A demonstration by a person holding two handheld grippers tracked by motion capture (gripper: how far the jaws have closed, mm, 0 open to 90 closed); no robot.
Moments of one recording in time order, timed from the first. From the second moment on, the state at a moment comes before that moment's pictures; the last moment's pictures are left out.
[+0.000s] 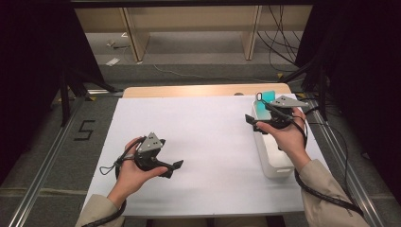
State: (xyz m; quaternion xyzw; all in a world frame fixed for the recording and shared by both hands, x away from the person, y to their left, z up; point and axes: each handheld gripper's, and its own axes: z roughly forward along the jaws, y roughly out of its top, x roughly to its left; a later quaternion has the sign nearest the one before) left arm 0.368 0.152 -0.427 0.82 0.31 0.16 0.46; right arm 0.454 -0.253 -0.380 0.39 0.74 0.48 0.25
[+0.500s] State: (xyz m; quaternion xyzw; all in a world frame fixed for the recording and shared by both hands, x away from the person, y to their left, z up) left arm 0.369 0.153 -0.427 0.82 0.31 0.15 0.46; right arm 0.440 -0.252 -0.381 0.38 0.75 0.48 0.24
